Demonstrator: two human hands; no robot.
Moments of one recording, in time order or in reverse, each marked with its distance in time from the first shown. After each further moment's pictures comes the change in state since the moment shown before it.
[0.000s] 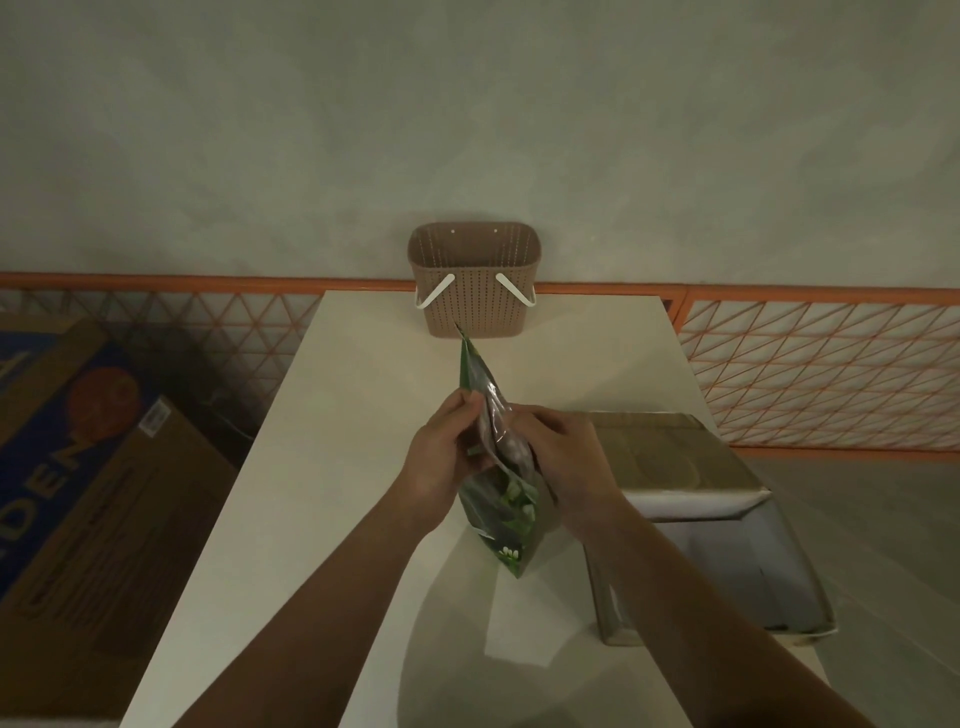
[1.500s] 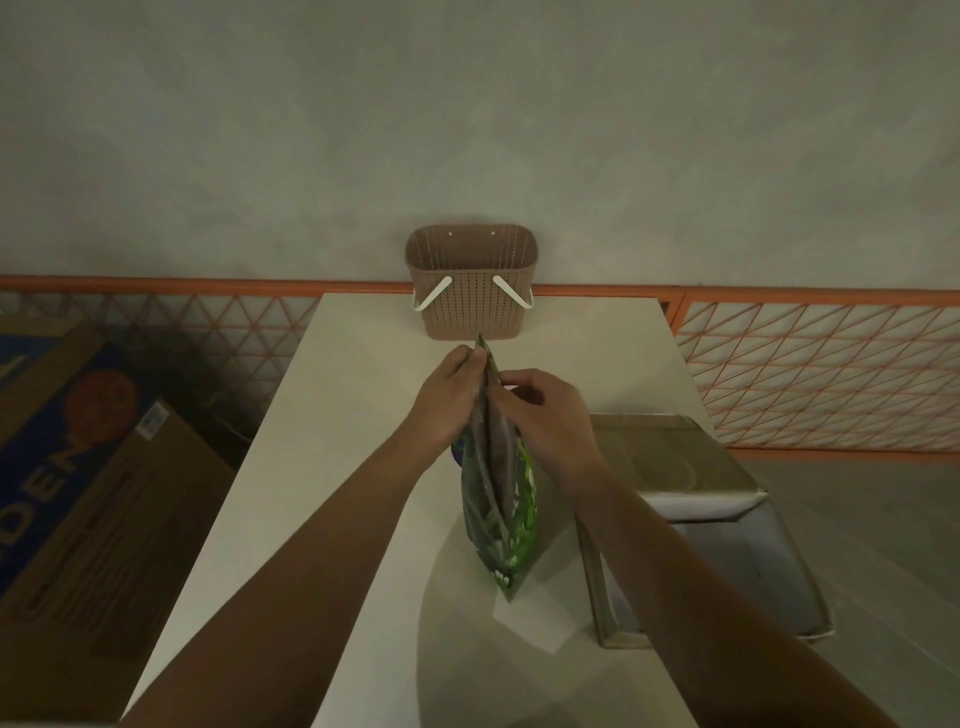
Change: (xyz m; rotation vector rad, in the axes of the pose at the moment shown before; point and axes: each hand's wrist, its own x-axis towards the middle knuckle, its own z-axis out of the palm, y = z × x) left_hand 0.041 0.032 0.013 0.590 0.125 0.119; right_hand 0.030 -0.011 0.004 -0.230 0.080 -0.167
